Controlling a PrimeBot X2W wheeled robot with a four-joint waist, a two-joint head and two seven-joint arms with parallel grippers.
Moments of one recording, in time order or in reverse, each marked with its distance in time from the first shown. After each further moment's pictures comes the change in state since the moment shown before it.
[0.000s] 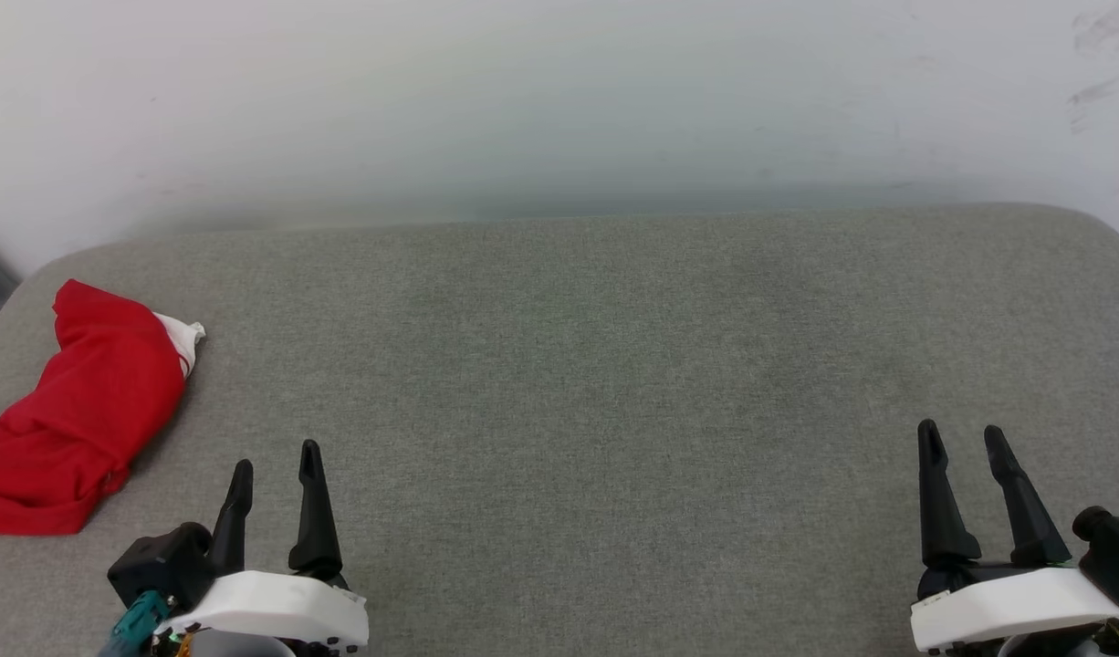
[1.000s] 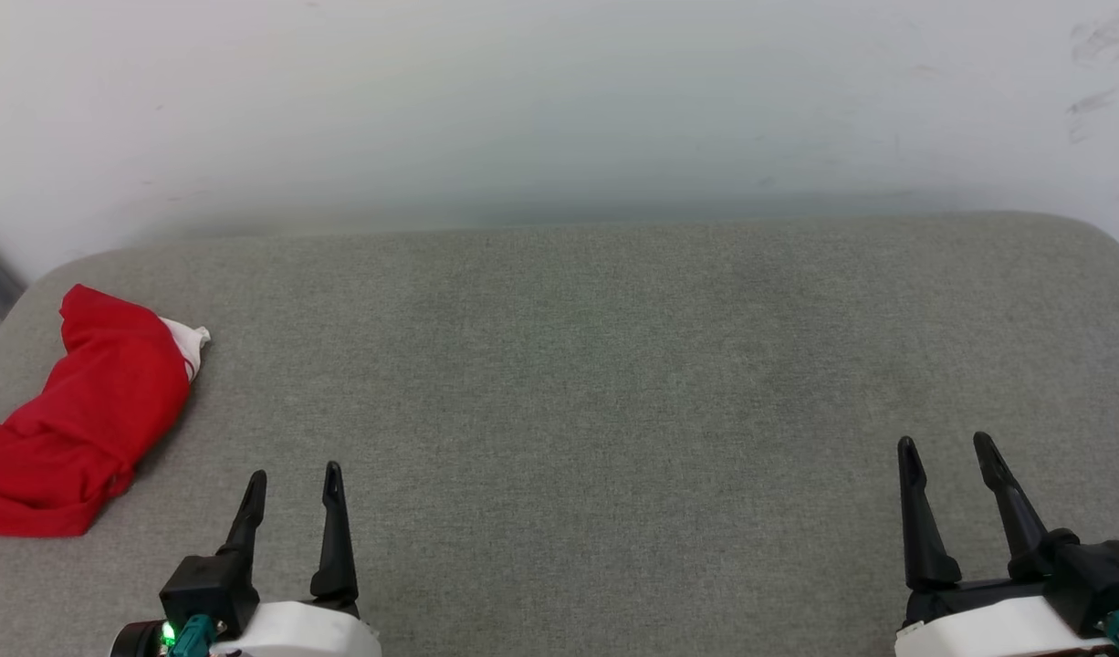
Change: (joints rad) left arm 0.032 -0.008 -0.002 0.025 0.235 -0.045 -0.064; right arm 0.044 -0.001 0.025 -0.039 -0.213 0.001 -0.064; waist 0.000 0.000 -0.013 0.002
